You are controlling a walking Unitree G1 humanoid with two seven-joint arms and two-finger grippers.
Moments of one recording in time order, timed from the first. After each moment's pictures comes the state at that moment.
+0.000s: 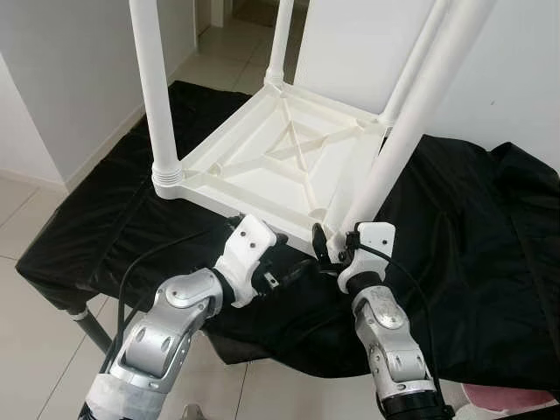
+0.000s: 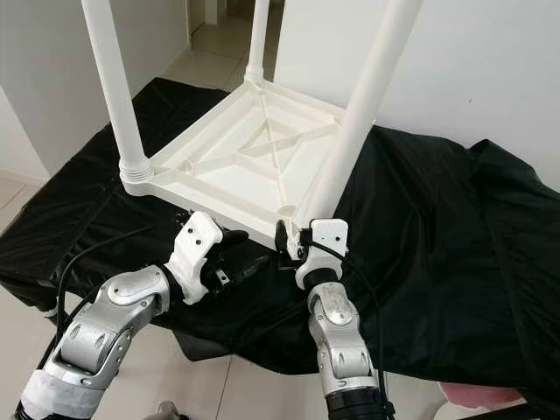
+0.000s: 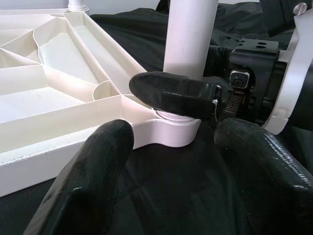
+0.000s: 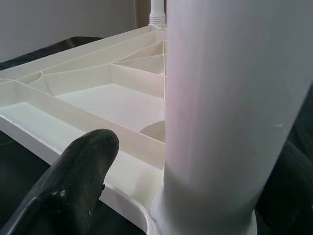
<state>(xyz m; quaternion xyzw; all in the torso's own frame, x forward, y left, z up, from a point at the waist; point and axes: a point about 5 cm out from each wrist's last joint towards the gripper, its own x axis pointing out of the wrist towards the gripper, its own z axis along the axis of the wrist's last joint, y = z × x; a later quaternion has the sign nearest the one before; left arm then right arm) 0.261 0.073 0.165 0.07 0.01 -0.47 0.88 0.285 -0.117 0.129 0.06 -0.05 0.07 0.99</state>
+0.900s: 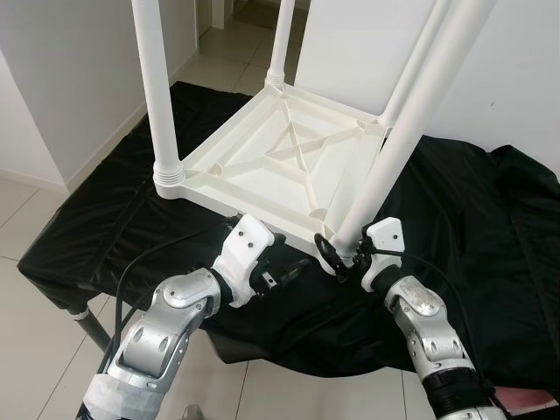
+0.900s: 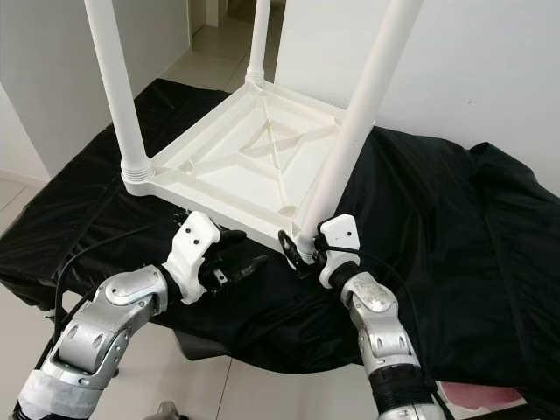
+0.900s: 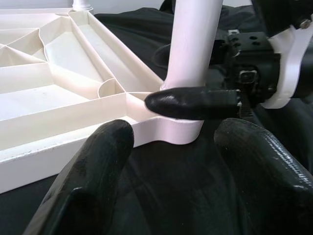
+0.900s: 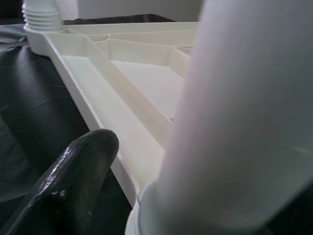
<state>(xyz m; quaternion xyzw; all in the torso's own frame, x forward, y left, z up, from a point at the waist) 0.262 0.076 0.164 0.07 0.01 -0.46 0.88 0.309 -0.146 0.123 -0.06 -0.05 0.26 0.96</state>
